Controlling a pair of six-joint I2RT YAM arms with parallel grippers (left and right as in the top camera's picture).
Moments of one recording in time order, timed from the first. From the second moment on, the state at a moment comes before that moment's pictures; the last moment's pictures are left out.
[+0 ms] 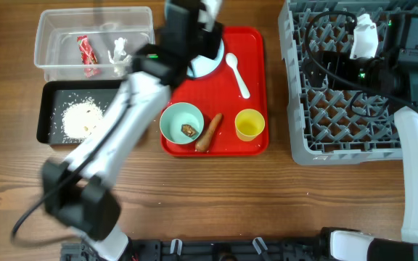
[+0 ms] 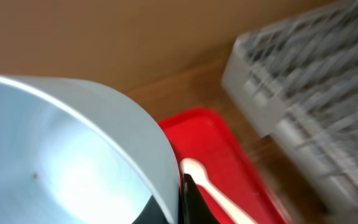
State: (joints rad) left arm -0.49 1.84 1.63 -0.37 -0.06 0.00; right arm -0.08 1.46 1.53 -1.03 -0.41 0.02
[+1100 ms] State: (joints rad) left arm -0.50 2.21 1.69 -0.50 -0.08 0.03; right arm -0.08 1.46 1.53 -1.03 -0.41 0.02
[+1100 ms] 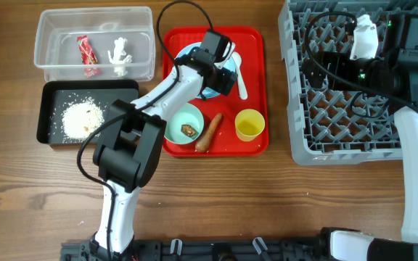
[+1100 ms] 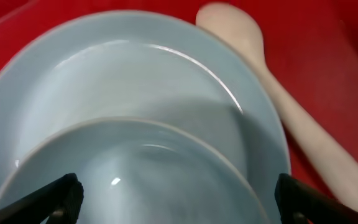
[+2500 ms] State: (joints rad) left arm -0.56 1.90 1.26 -0.70 0.00 -0.57; right arm -0.08 1.46 1.53 -1.01 -0.41 0.04
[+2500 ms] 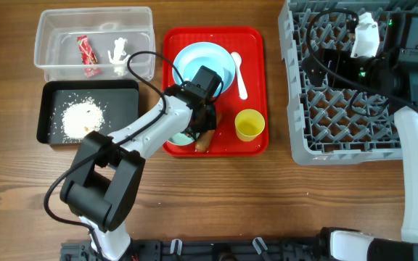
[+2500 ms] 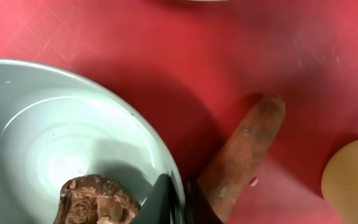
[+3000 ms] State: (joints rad) left arm -0.17 1.56 1.40 -1.01 0.20 -0.49; right arm -0.08 1.46 1.53 -1.00 -0.41 0.04
